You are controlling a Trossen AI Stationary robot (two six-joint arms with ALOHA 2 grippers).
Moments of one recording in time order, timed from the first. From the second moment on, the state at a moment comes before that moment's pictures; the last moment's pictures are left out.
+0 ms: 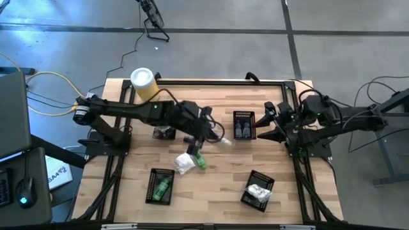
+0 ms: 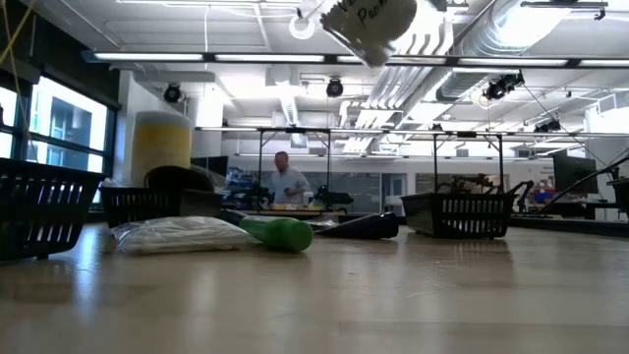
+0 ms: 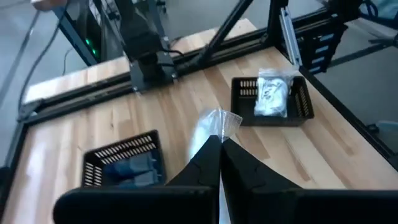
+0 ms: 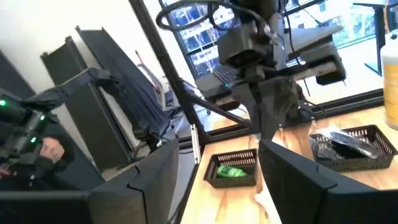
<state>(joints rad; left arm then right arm) -0.05 1.55 1.51 -0.41 0.14 0.26 0.09 0.75 0.87 -0.14 -0.20 0.42</state>
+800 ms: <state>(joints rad) -0.04 1.50 1.51 -0.37 0.18 0.29 0.20 1.07 0.87 0.20 0.06 0.37</state>
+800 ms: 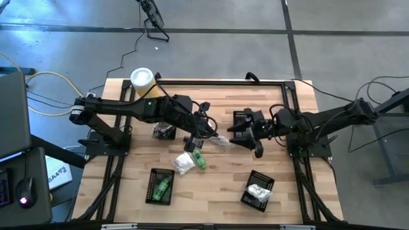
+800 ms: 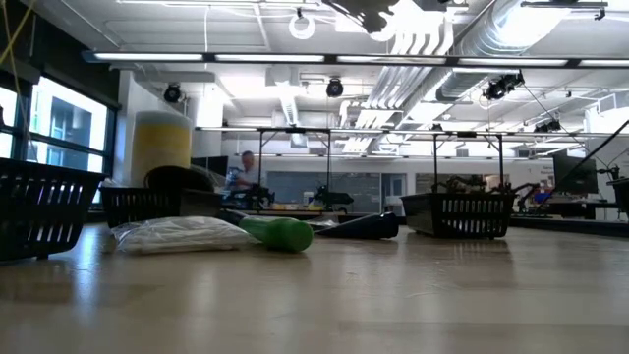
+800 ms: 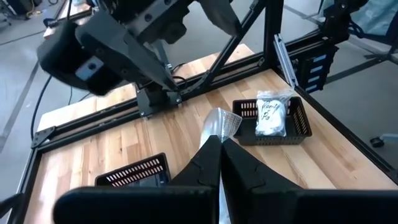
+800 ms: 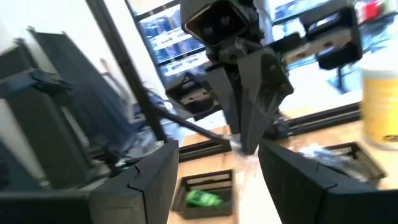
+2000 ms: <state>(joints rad) -0.04 1.51 1.51 -0.36 0.14 0.29 0.28 1.16 0.87 0.19 0.35 0.26</state>
